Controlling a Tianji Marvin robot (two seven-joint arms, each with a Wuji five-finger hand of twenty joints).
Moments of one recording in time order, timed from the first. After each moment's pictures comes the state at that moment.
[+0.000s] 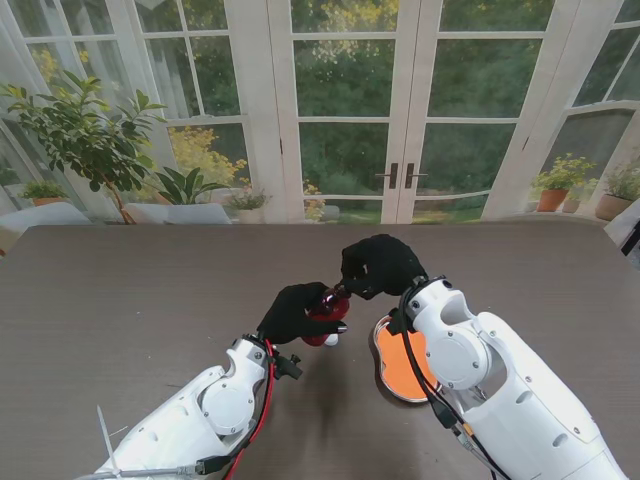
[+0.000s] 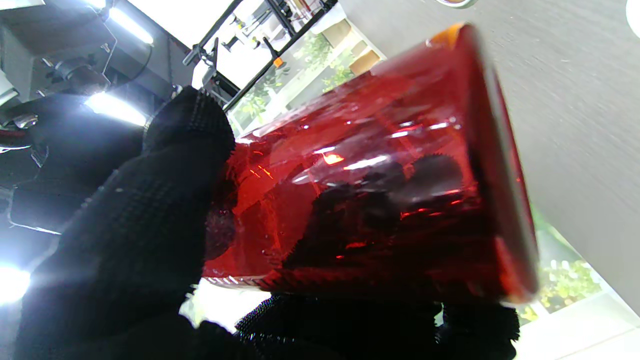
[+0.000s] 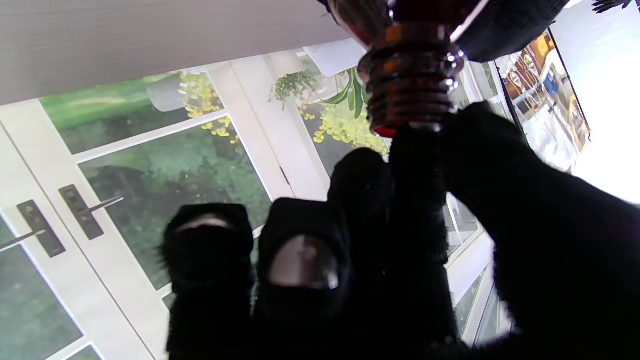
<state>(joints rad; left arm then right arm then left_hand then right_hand) 1.27 -1.30 -0.84 -1.10 0.29 -0.57 0.44 -1.34 -1.12 1.07 -1.63 -0.62 -0.10 -0.06 0.79 -0.80 0.59 -0.24 0.87 0.43 0.58 0.44 1.24 0.37 0.23 0.65 0.96 0.42 0.58 0.47 0.46 0.46 1.18 0.56 0.44 -0.98 1.37 -0.42 1.07 -0.17 1.10 0.21 1.25 -0.08 0.89 0.91 1.30 -0.09 1.43 0.87 0.93 0.15 1.55 0.83</state>
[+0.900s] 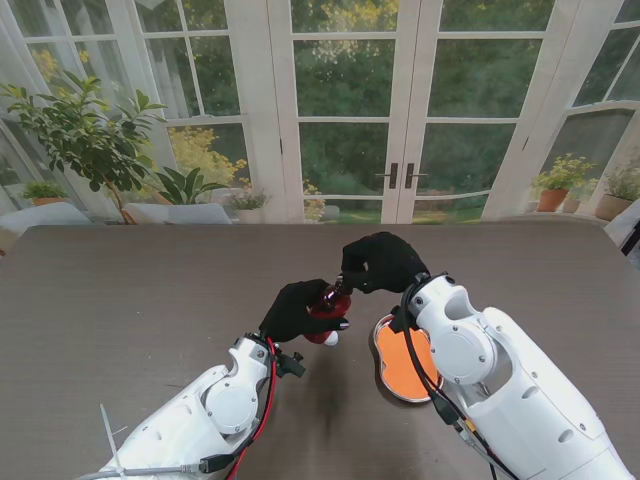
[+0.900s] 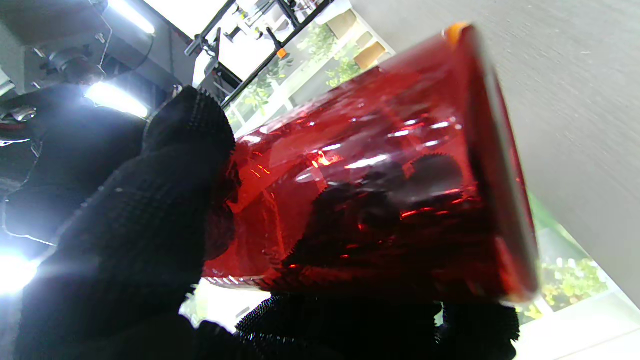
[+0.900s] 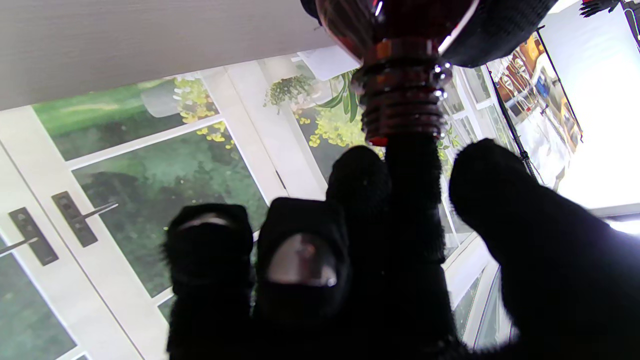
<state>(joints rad) 1.26 -1.31 -0.83 -1.10 0.28 -0.57 0.46 -1.33 -1.12 1.09 -1.64 -0.59 -0.11 -0.01 0.79 -0.80 0.59 -0.24 0.87 0.43 0.58 0.44 1.24 0.37 0.23 0.65 0.96 0.42 0.58 0.47 0.46 0.46 1.18 0.56 0.37 -0.76 1.34 -0.41 1.04 -0.14 1.06 0.21 1.23 -0.07 0.87 0.91 1.30 -0.08 1.43 0.87 0.90 0.15 1.55 0.84</state>
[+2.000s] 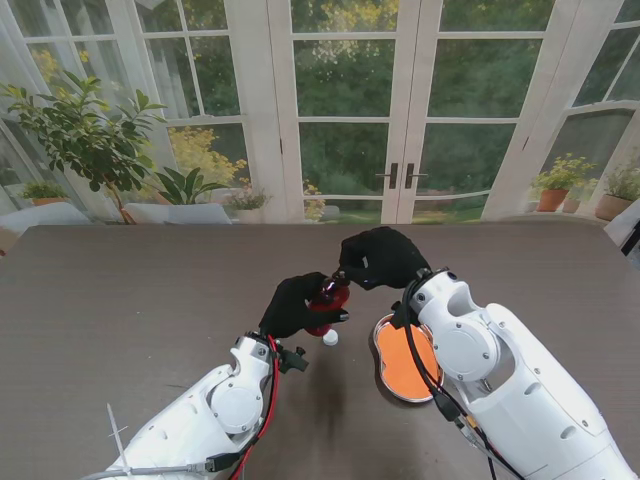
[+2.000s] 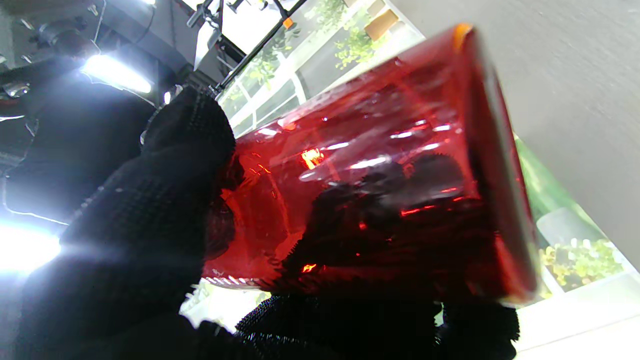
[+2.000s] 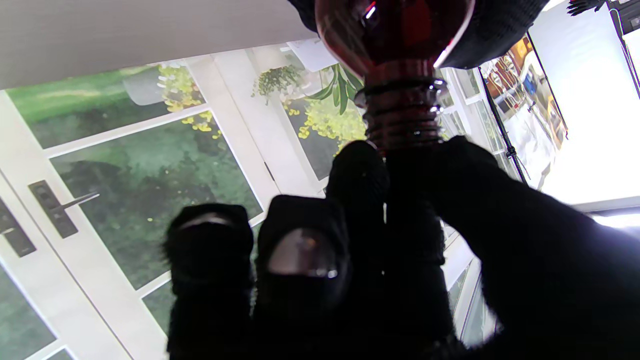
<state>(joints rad) 1.26 -1.33 -0.84 -1.09 0.29 -0.59 0.53 -1.32 -1.12 1.10 -1.64 -0.58 -0.14 -0.01 0.79 -0.80 0.59 -0.24 0.87 0.43 0.58 0.44 1.24 0.37 0.23 0.65 0.96 0.42 0.58 0.47 0.46 0.46 1.18 0.56 0.45 -0.79 1.37 -0.40 1.00 -0.15 1.04 0.21 1.22 -0.07 0.84 0.89 1.30 -0.08 1.40 0.86 0.89 0.15 1.55 0.84</state>
